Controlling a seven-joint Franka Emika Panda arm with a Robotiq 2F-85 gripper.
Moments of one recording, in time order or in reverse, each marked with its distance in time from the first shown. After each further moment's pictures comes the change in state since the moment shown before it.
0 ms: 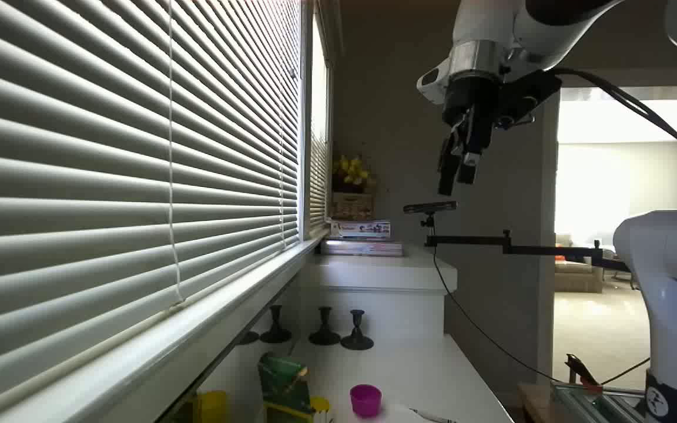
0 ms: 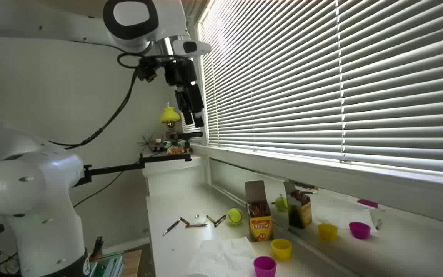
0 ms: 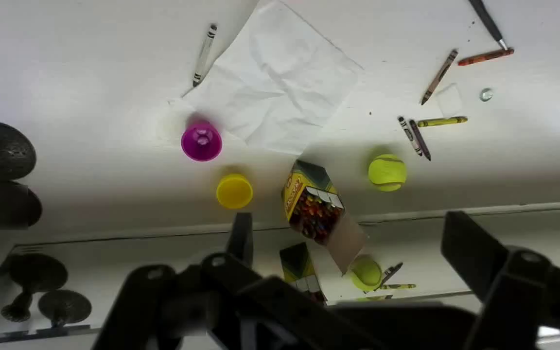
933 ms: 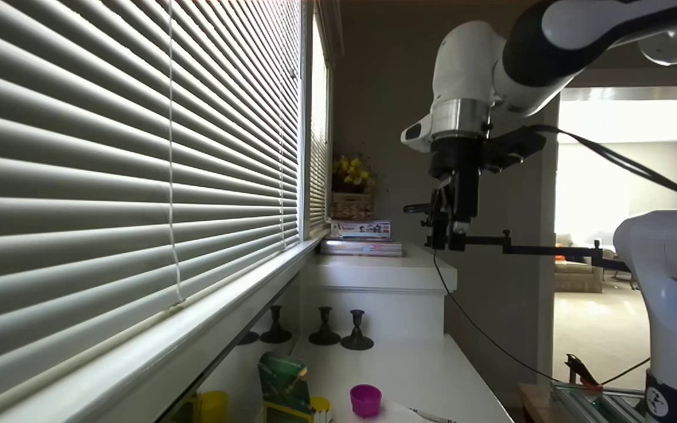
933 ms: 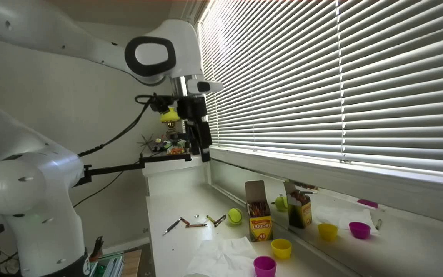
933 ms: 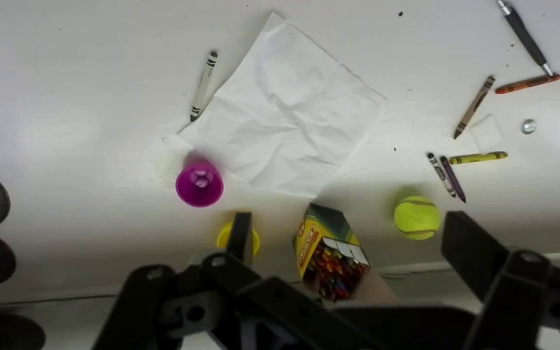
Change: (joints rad) arm -0.005 0.115 0.034 -0.142 -0.003 0.168 0.008
